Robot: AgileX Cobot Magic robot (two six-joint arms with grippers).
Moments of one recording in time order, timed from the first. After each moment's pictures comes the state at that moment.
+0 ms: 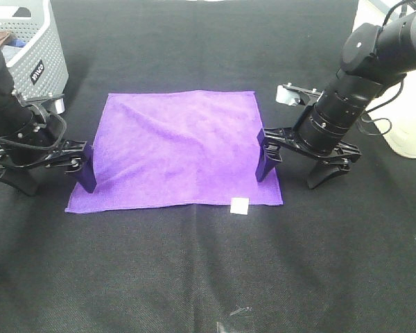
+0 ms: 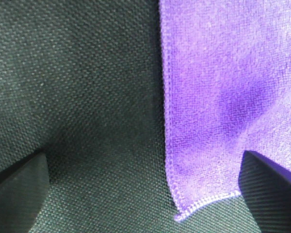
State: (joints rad) left arm -0.11 2.11 -1.29 -0.31 0.75 0.15; right arm 0.24 2.14 -1.34 0.43 0.75 -0.15
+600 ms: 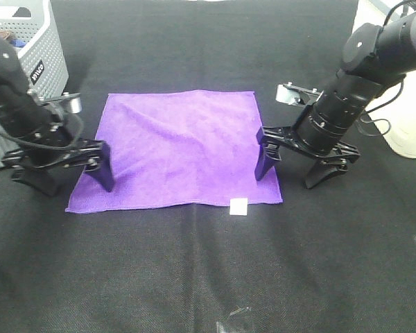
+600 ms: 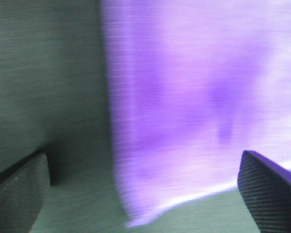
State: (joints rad) left arm -0.17 2.12 -1.29 -0.39 0.74 0.16; right arm 0.25 2.14 -1.34 0.45 0.74 -0.15
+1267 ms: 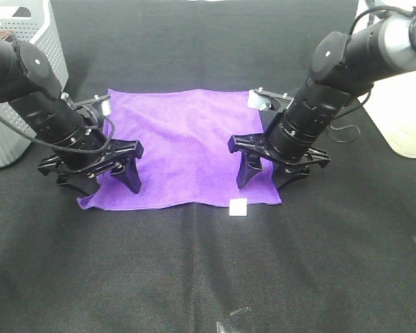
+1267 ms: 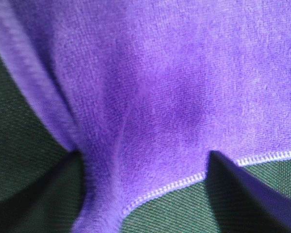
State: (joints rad) left arm -0.26 2.13 -1.29 -0.52 0.69 0.16; right arm 0.35 2.16 -1.34 0.49 0.69 -0.16
